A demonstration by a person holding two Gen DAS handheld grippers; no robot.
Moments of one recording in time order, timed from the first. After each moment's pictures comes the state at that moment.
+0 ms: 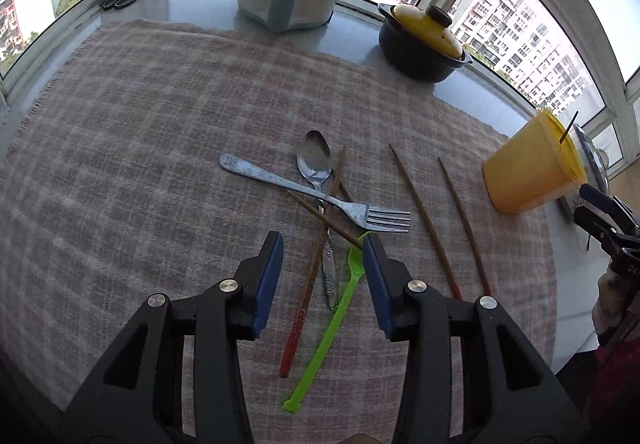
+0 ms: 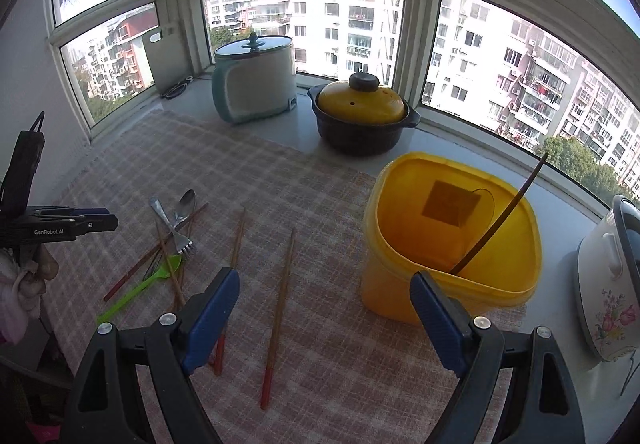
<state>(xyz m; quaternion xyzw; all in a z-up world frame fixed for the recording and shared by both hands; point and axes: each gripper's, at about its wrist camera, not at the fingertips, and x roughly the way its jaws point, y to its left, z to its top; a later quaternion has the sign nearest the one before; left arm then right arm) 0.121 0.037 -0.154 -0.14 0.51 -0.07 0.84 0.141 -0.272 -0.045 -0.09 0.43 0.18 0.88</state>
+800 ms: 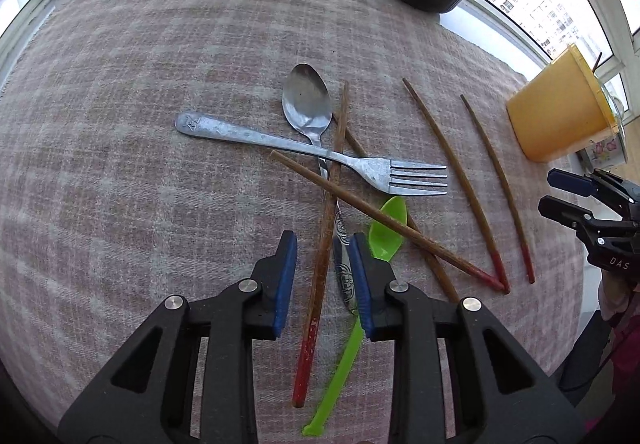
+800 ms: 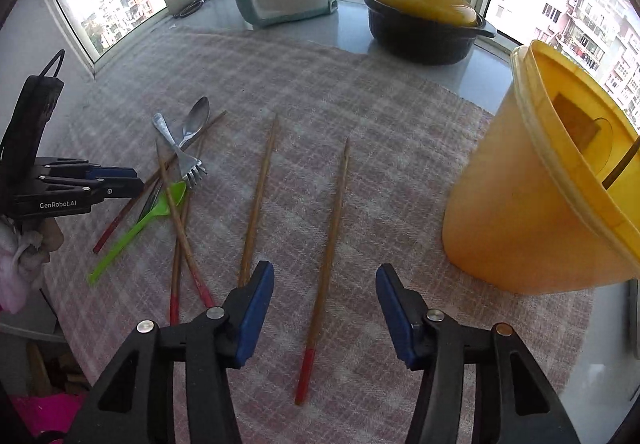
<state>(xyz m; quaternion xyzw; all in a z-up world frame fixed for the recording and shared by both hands) 0.151 0.018 -0.211 -0.09 0.58 -0.10 0.80 0.159 -0.228 -0.127 -0.11 0.55 0.22 0.80</state>
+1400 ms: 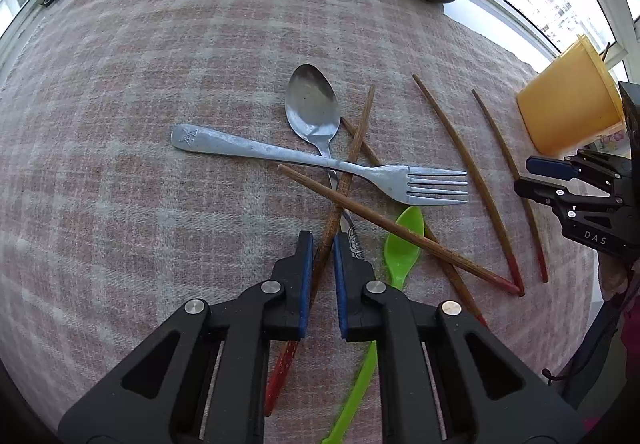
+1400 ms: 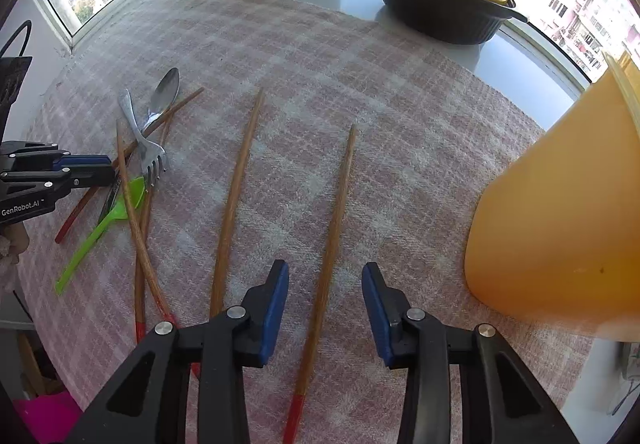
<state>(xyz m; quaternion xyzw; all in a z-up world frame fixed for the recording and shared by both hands) 0.169 0.018 -0.219 -0.07 0.59 -0.10 0.80 0.190 -0.207 -0.163 -0.15 0.59 0.20 0.77</state>
